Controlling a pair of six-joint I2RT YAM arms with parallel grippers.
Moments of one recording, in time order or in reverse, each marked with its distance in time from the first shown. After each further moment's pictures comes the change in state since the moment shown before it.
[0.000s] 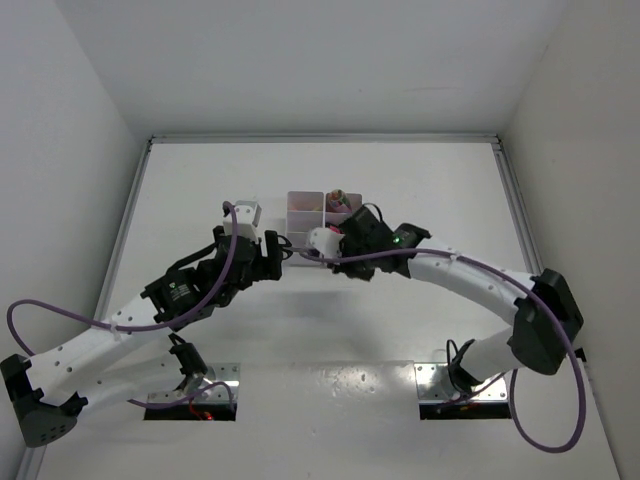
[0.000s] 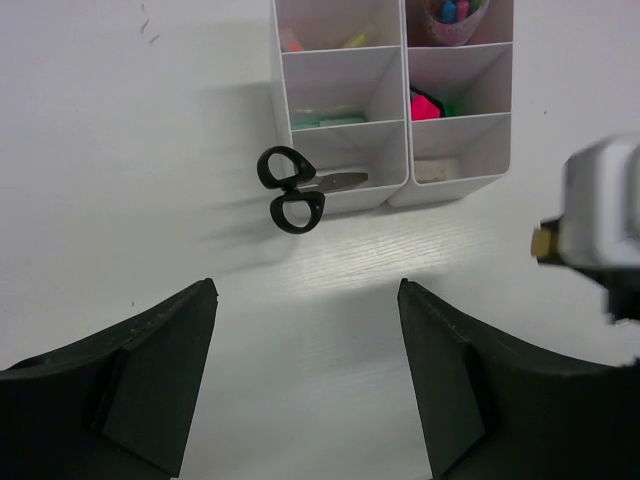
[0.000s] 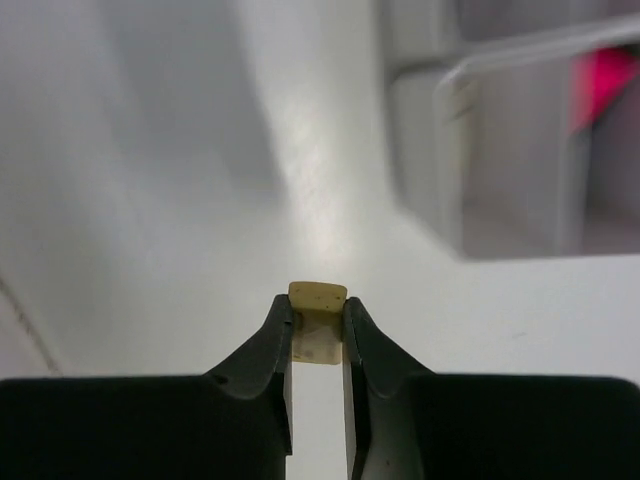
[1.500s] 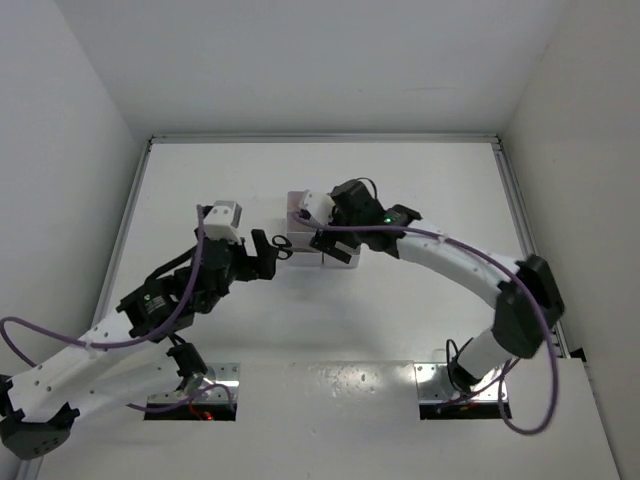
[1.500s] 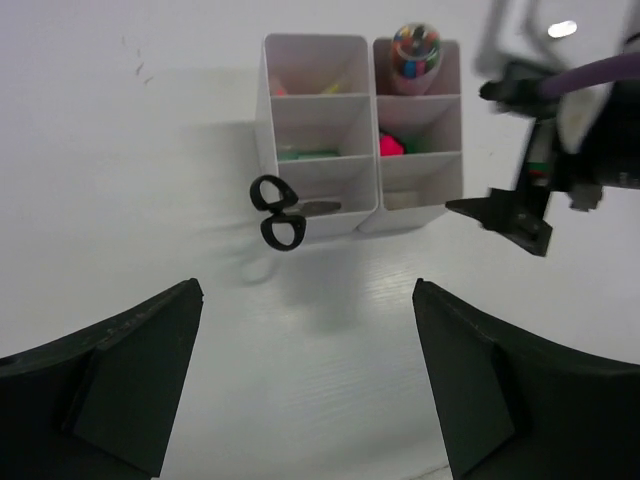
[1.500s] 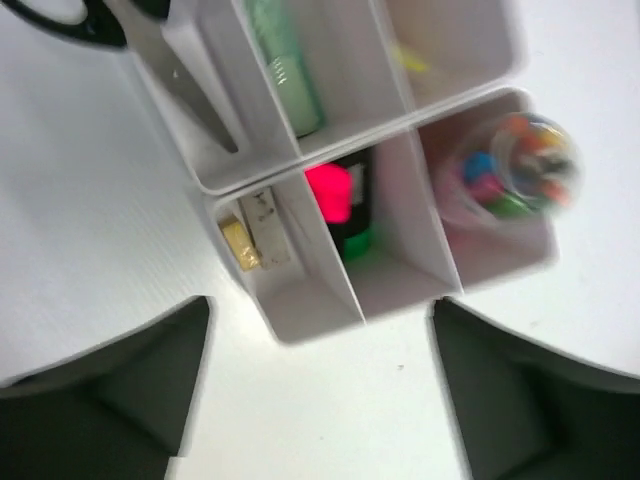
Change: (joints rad) left arm 0.001 -0.094 0.001 -0.003 0.009 0.000; right arm -0.053 0.184 0.224 0.193 0.173 0.020
